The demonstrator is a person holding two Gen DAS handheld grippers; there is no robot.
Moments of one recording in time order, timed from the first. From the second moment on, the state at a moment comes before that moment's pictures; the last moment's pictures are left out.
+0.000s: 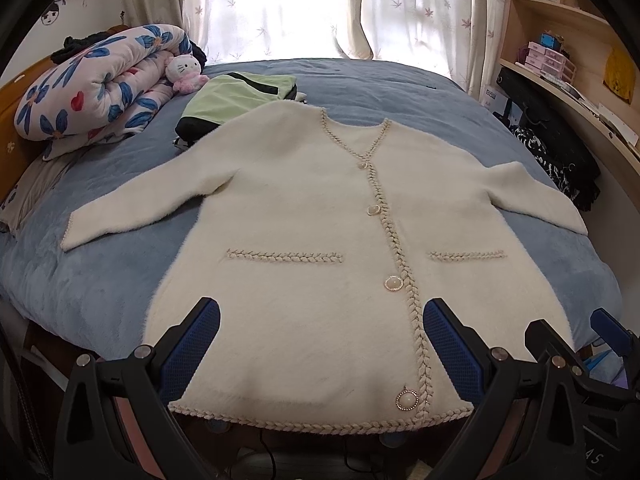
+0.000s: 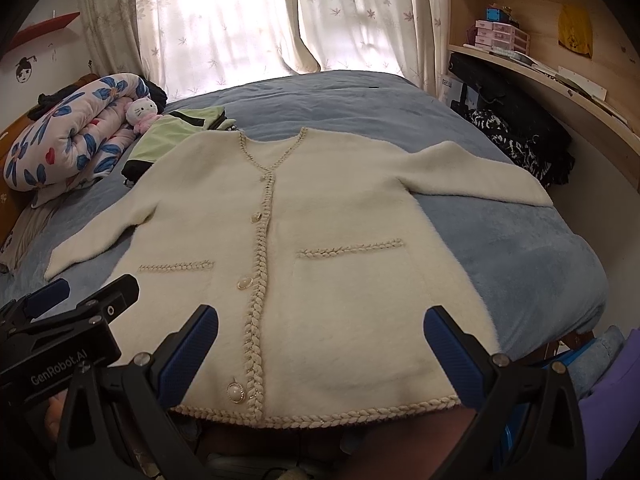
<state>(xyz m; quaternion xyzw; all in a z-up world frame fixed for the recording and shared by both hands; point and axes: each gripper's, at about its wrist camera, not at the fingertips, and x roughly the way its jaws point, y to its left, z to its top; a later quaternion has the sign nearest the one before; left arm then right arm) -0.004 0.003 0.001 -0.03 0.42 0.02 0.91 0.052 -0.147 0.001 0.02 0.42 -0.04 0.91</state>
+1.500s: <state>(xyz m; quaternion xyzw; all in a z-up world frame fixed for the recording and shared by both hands) 0.013 0.010 -0.001 -0.03 0.42 0.01 0.91 0.062 -0.141 -0.005 0.02 0.40 -0.04 0.91</state>
